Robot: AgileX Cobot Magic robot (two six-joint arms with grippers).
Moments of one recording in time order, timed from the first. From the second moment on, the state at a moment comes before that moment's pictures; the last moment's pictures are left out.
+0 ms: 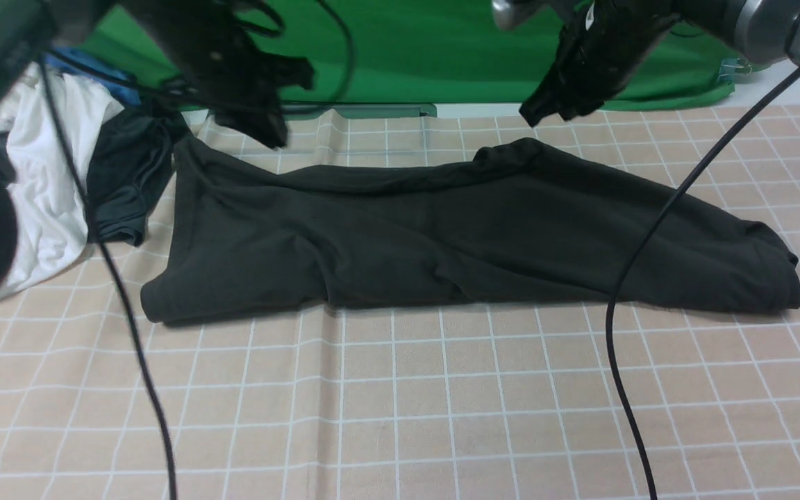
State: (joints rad) right arm 0.33 2.16 -2.05 -0.13 0.99 -0.17; left arm -0.20 2.22 -2.11 -0.28 1.22 0.08
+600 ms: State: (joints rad) right arm 0.30 2.16 -2.05 0.01 1.04 -0.18; left arm -0.33 2.45 -2.10 -0.28 0.82 0.12
